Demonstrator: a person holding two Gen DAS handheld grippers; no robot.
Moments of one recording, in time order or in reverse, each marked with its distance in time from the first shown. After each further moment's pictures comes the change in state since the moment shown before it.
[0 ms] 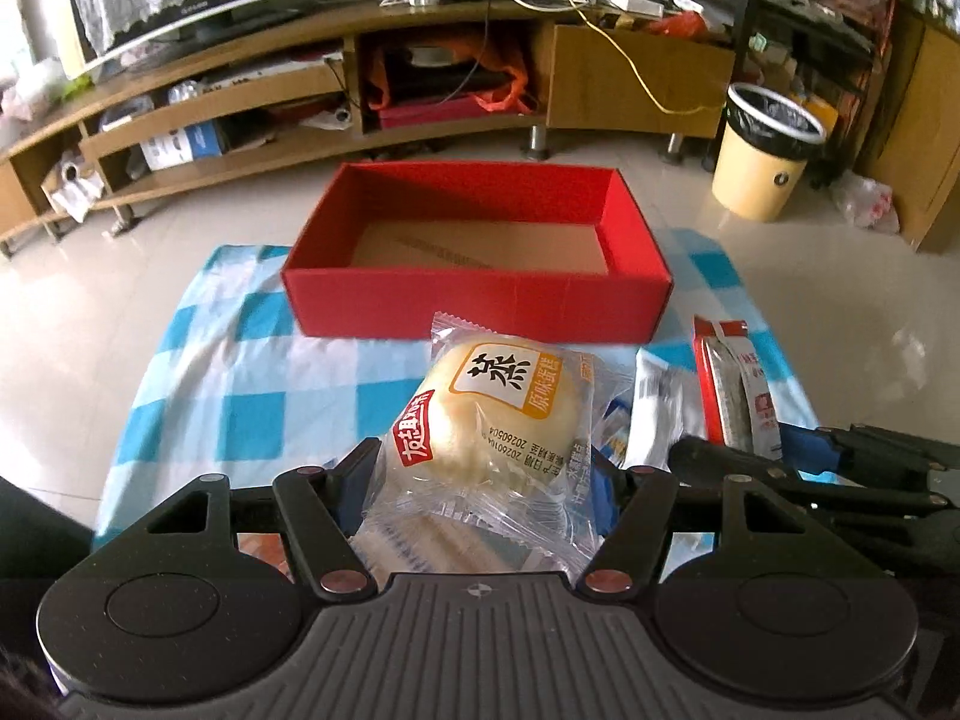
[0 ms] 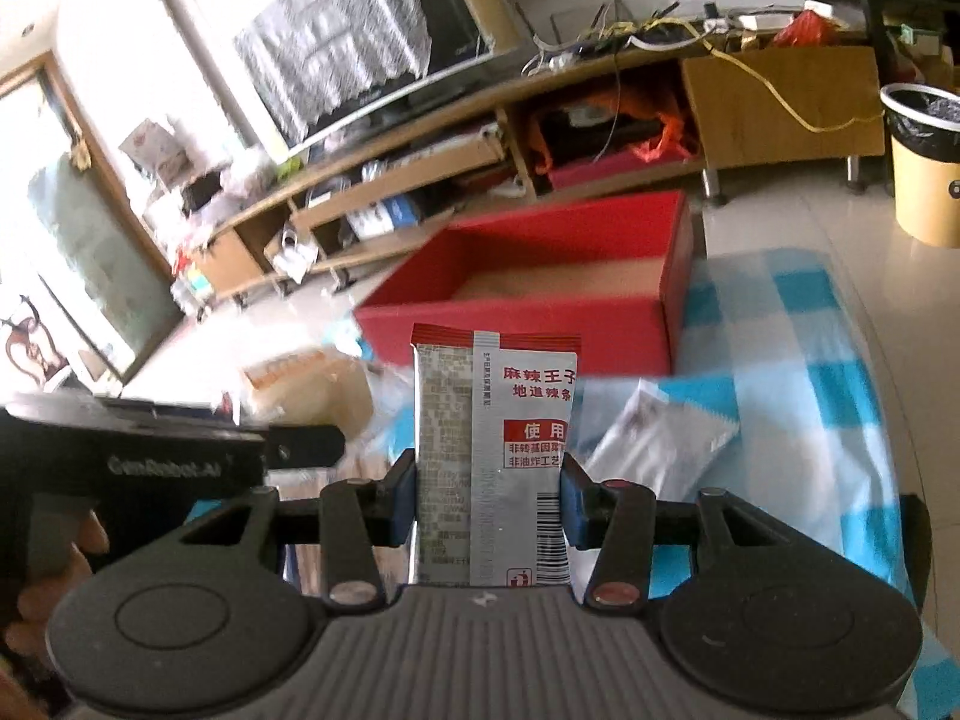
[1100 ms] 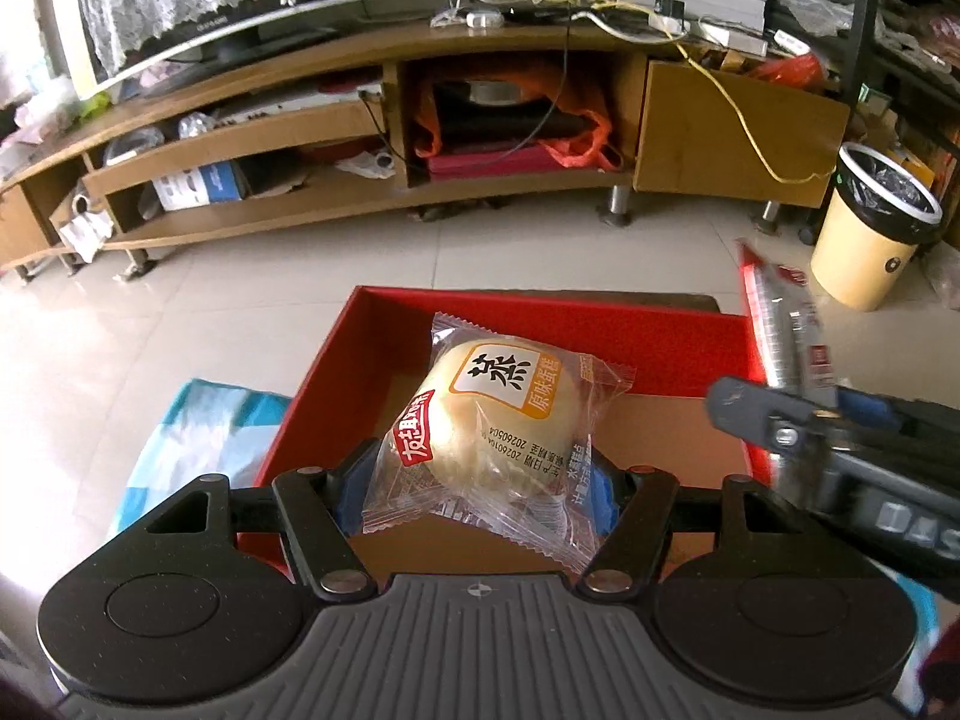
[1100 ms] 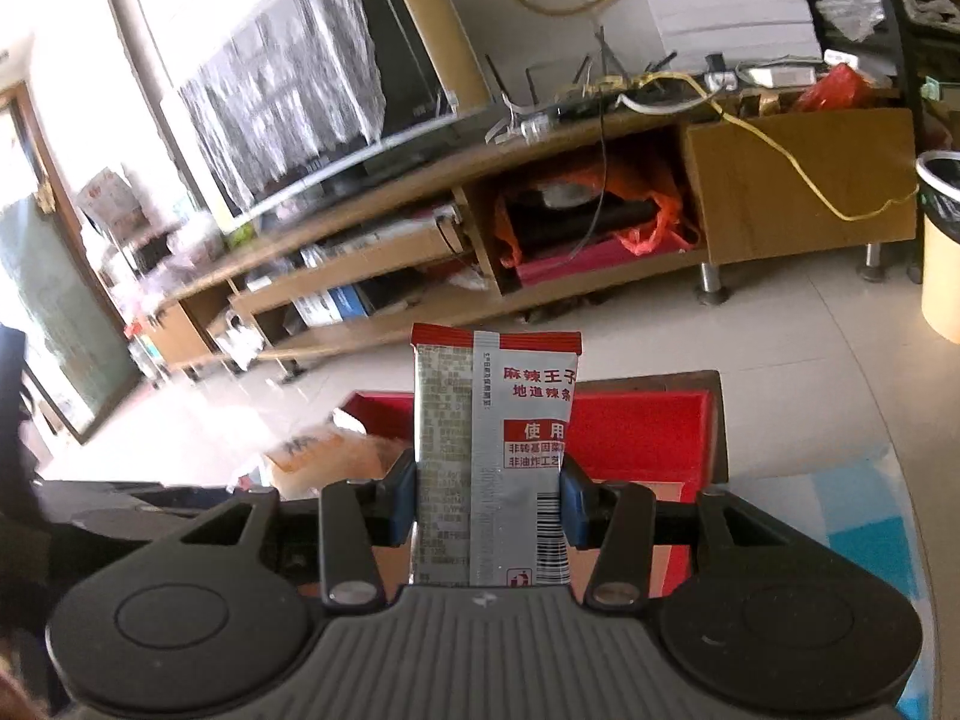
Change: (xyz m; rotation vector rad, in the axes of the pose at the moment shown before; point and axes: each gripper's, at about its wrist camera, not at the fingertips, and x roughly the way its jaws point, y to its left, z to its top) left arm 0.149 0.029 0.126 -0.050 -0.058 0.115; right arm 0.152 -0.045 0.143 -0.025 -0.091 -0.060
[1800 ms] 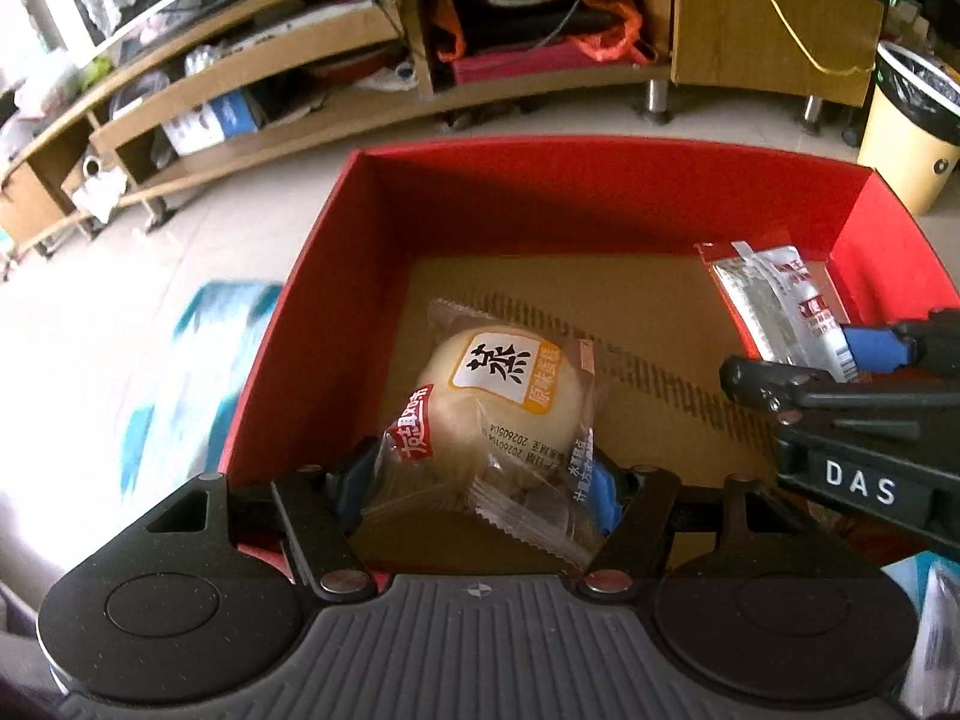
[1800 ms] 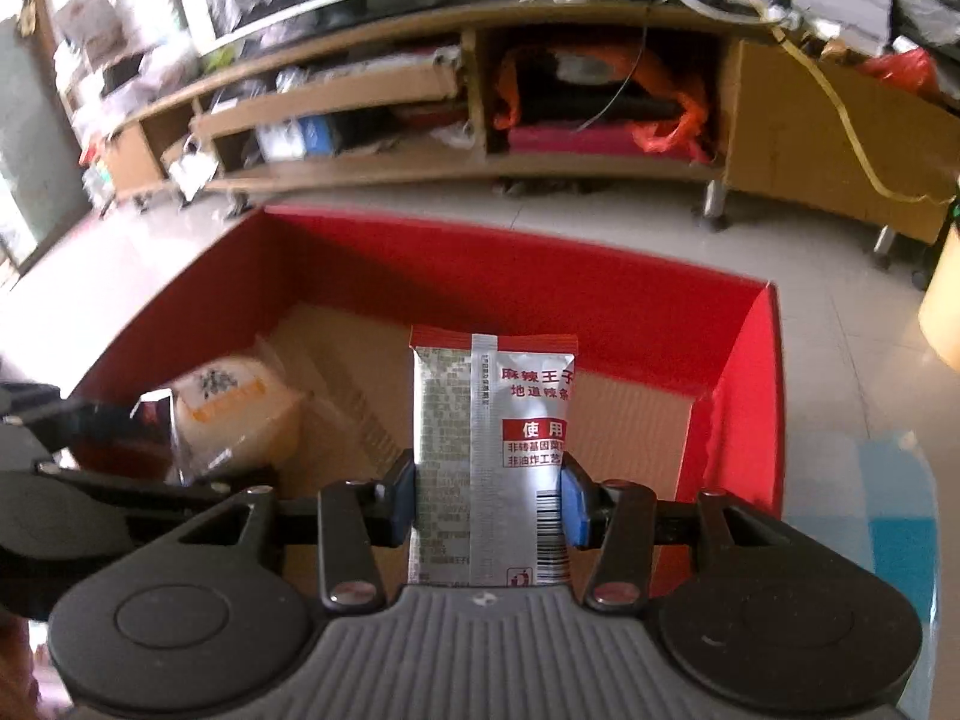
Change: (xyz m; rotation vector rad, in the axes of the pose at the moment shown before) left arm 0.034 0.013 -0.043 0.064 0.153 0.086; right arm 0.071 0.010 -0.034 -0.207 0.265 -0.107
